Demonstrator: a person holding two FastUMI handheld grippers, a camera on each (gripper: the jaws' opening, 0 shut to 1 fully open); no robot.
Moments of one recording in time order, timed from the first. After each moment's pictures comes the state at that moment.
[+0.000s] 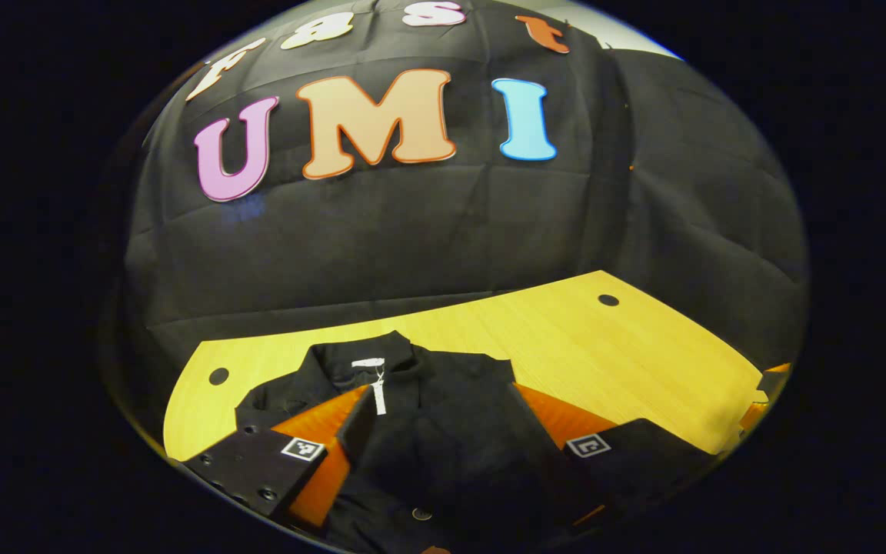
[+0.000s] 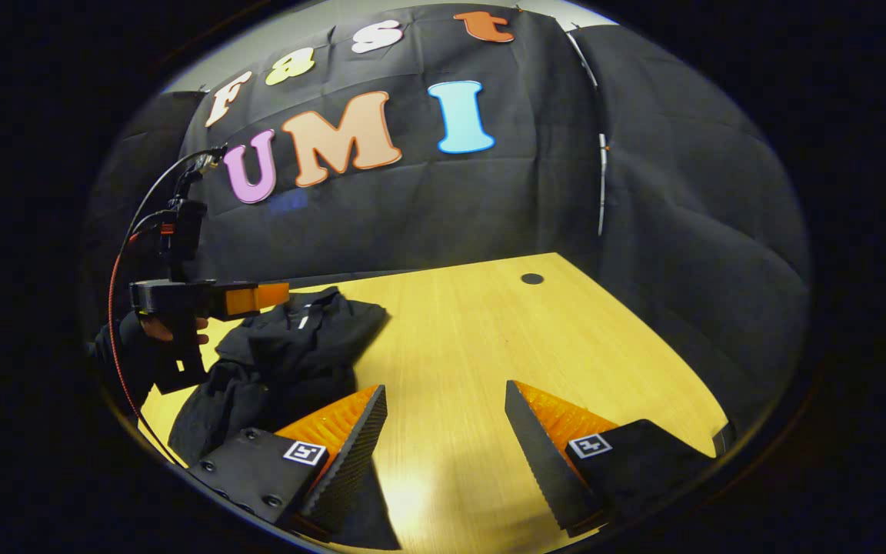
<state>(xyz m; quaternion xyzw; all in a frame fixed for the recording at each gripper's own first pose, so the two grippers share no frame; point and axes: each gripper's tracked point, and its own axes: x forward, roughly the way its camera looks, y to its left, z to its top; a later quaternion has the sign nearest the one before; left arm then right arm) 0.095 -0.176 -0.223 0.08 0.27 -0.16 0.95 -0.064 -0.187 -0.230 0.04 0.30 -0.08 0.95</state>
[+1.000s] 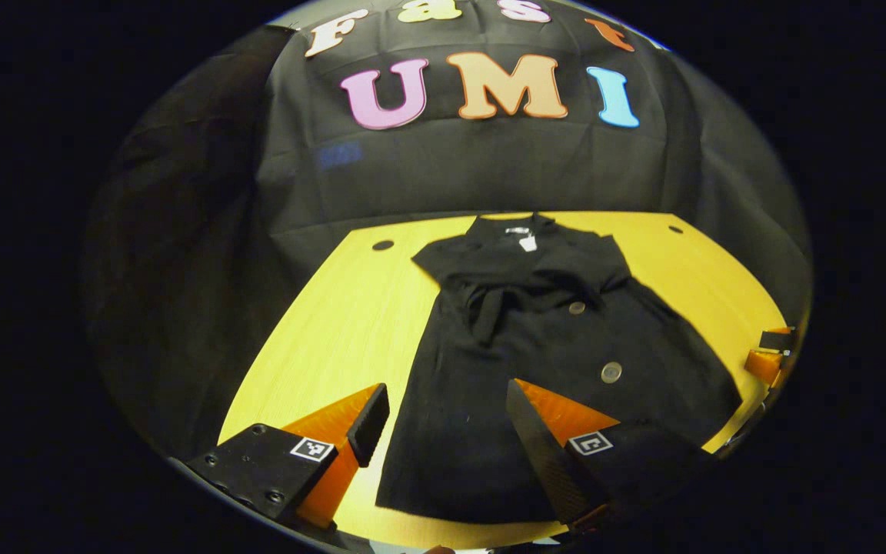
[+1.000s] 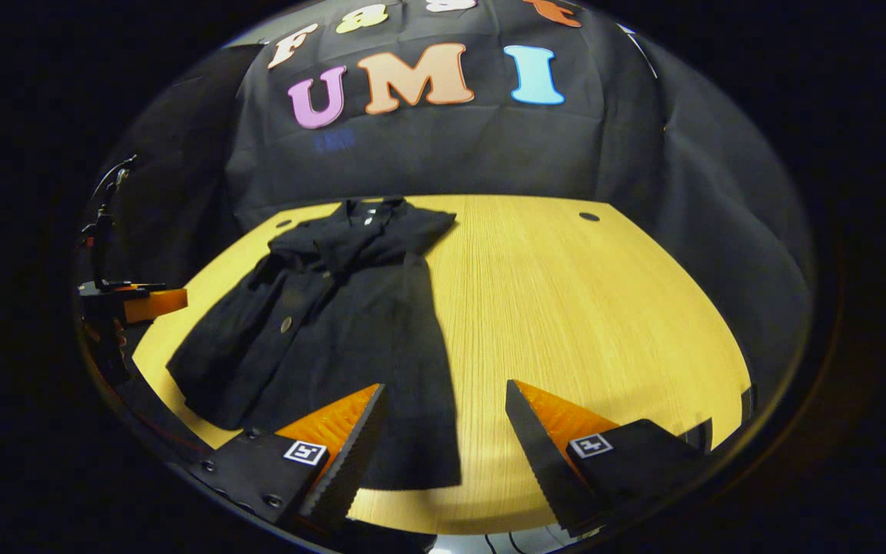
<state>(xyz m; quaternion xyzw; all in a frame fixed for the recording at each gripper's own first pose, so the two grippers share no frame) -0.148 0.064 -0.269 0.08 0.39 0.00 0.92 -0.173 -0.097 -0.324 -0.01 0.42 -0.03 0.91</state>
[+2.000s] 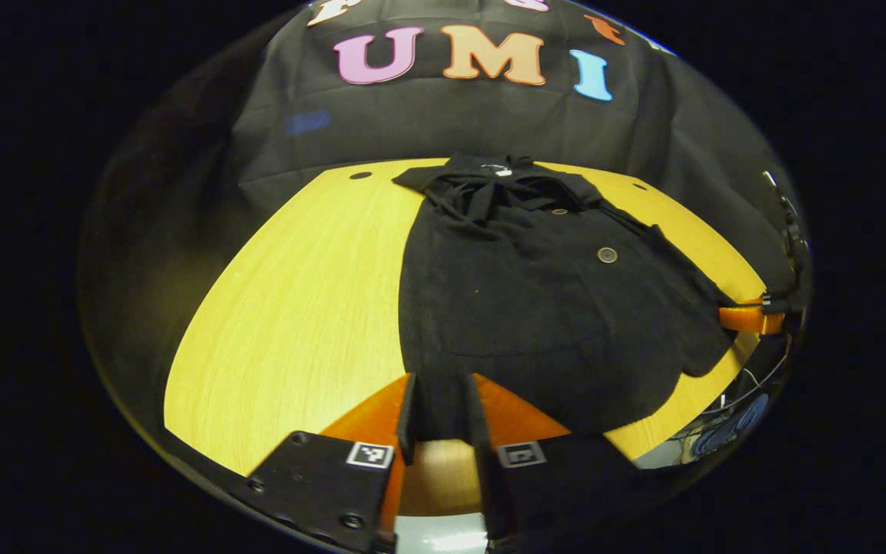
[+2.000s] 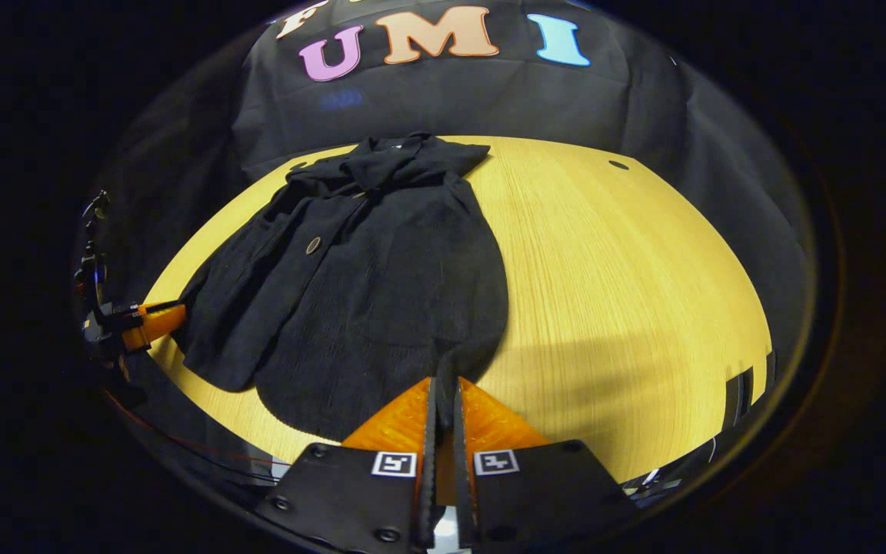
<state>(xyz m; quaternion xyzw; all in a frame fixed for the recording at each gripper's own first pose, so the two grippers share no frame) -0.218 0.071 -0.332 0.03 0.42 -0.09 0.90 -0.201 -0.048 -0.371 -0.01 0.49 -0.02 0.87</state>
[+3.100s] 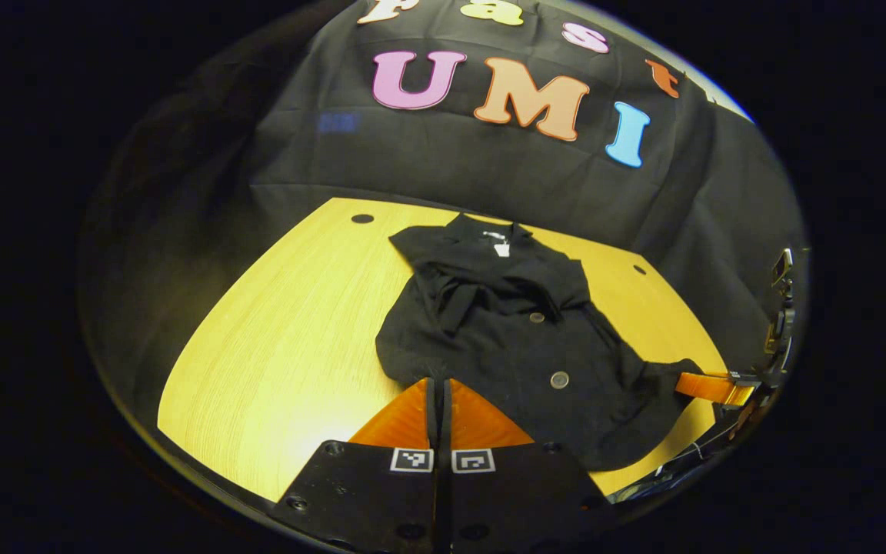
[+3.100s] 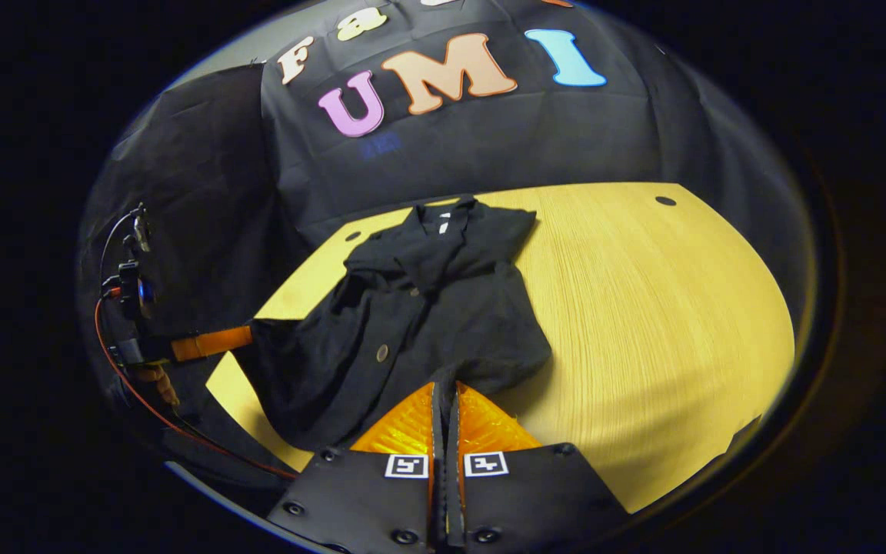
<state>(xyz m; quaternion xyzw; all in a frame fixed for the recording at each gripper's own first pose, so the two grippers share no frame) -0.128 0.028 -0.236 -0.07 0.38 -0.05 0.92 -0.119 -0.018 -0.280 0.08 0.40 0.09 0.91</state>
